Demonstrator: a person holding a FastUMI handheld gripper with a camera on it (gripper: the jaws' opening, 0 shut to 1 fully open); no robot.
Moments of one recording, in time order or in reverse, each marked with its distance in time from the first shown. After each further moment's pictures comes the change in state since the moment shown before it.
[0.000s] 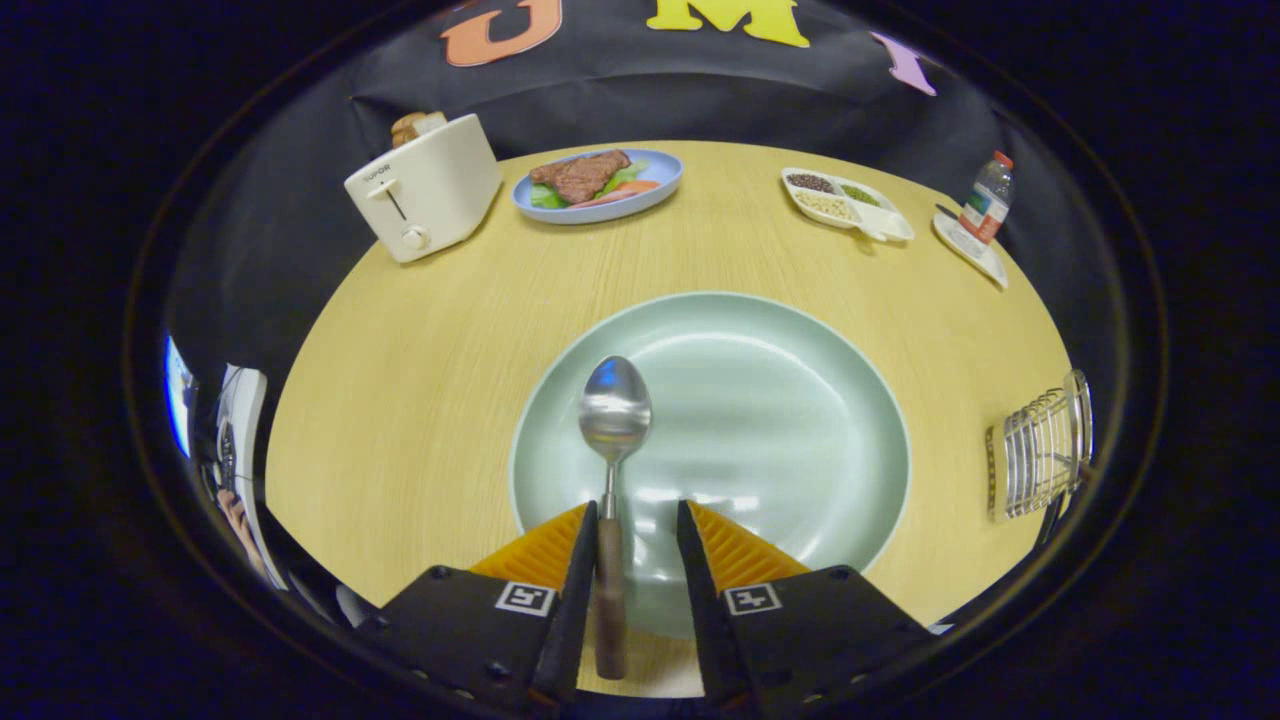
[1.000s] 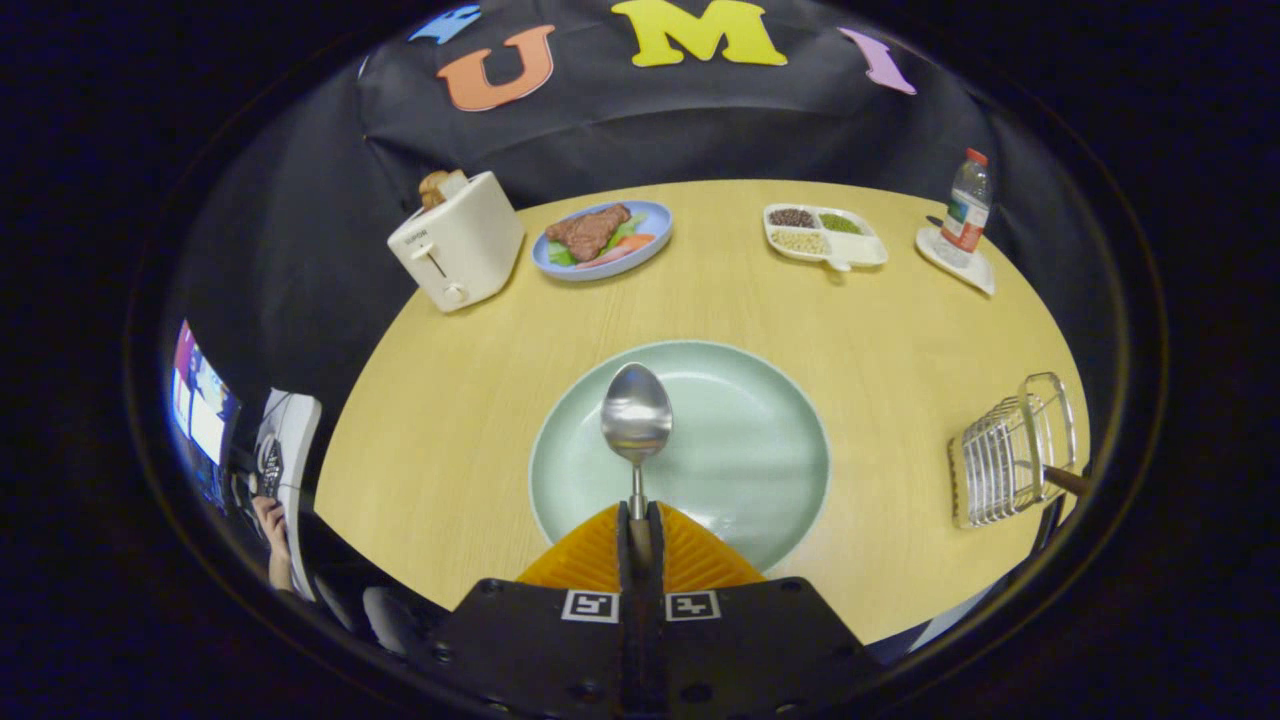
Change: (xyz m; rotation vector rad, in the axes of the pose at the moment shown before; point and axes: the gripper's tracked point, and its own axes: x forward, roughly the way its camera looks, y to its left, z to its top) arm -0.073 -0.037 0.014 0.033 -0.118 0.133
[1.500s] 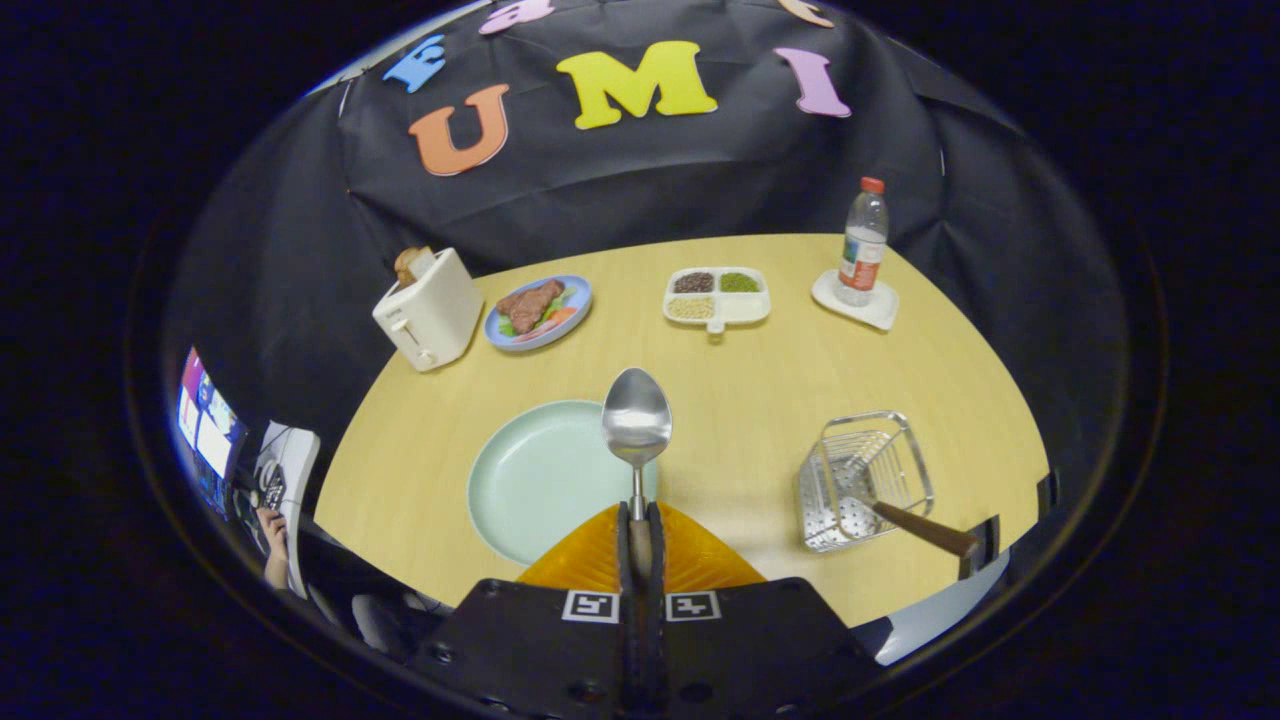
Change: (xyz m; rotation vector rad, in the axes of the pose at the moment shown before) arm -0.090 -0.114 0.021 0.055 -0.153 -0.062
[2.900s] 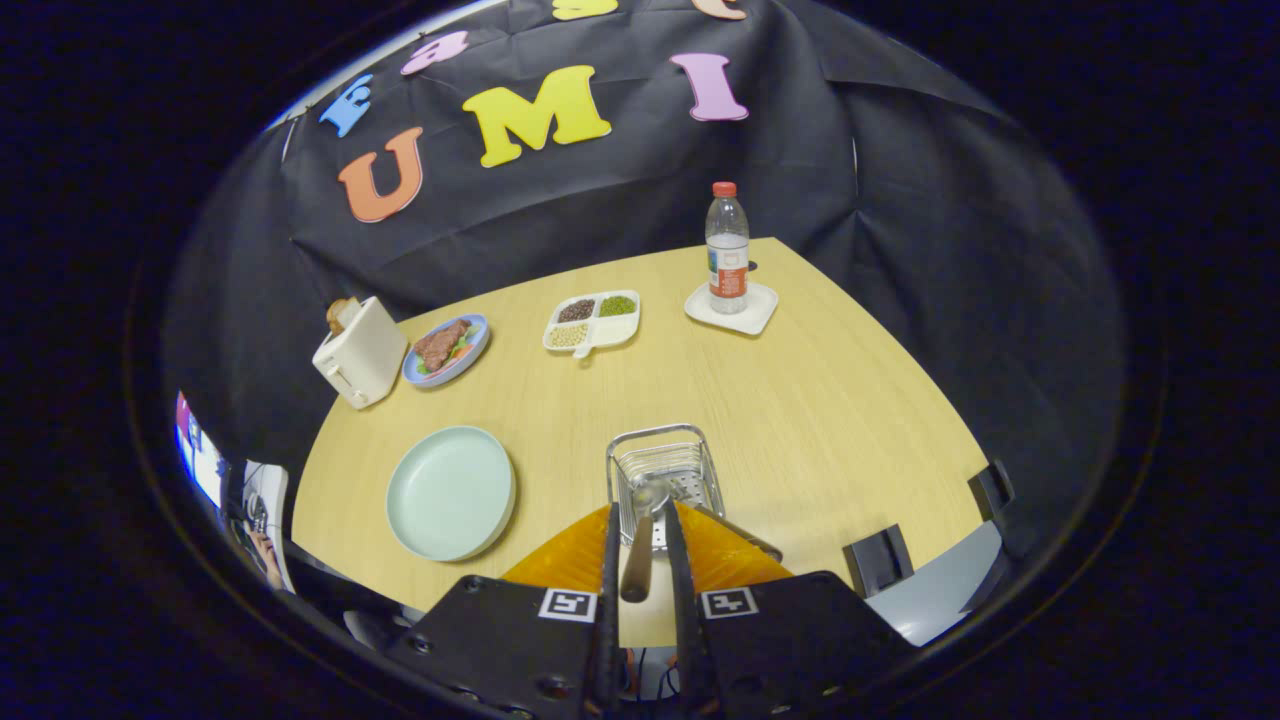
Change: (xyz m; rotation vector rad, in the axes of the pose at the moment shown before) arm -0.028 -0.120 0.001 0.103 -0.058 -0.090
